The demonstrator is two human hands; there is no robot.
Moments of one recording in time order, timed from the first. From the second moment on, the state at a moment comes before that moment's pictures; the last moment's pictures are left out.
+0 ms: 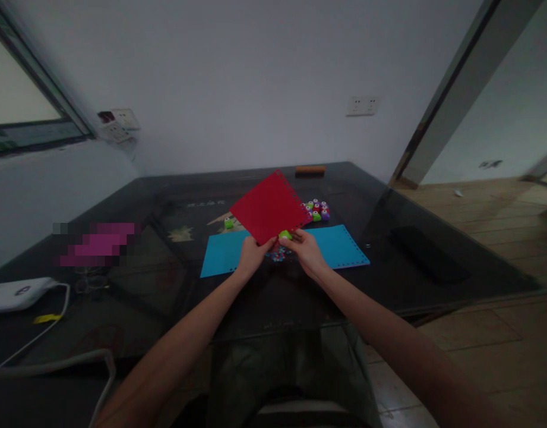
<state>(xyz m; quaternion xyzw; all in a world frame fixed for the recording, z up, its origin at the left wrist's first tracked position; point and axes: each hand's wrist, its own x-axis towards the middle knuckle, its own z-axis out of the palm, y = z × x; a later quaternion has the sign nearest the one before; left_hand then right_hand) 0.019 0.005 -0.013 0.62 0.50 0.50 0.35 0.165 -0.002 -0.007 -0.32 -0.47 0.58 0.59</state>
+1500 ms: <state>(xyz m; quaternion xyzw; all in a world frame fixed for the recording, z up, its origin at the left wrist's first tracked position) 0.011 0.007 0.000 0.55 0.51 0.55 0.37 0.179 0.007 -0.006 -0.34 -0.43 0.67 0.50</state>
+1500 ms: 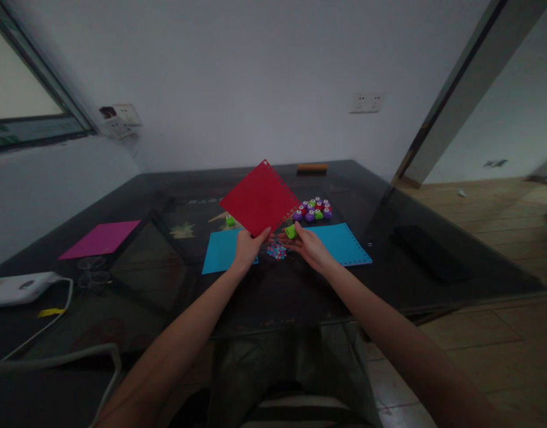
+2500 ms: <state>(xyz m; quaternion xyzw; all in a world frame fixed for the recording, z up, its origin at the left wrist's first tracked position) 0.003 0.012 -0.002 0.61 0.53 0.52 0.29 0.181 -0.008 0.005 -0.30 -0.53 0.66 0.44</state>
